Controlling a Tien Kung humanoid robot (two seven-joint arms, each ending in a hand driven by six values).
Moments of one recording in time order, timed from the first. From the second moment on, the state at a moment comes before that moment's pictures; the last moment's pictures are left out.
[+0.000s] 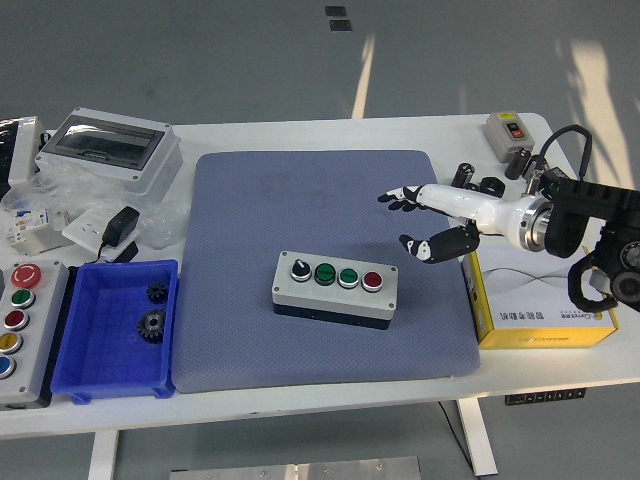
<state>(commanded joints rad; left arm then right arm) -0.02 0.14 -1.38 -0.18 1.14 0.08 0.28 0.70 -0.77 0.69 1.78 -1.25 0.34 -0.47</state>
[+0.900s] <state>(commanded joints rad) -0.02 0.14 -1.38 -0.18 1.14 0.08 0.29 0.73 -0.68 0.58 1.72 -1.22 0.39 -0.50</state>
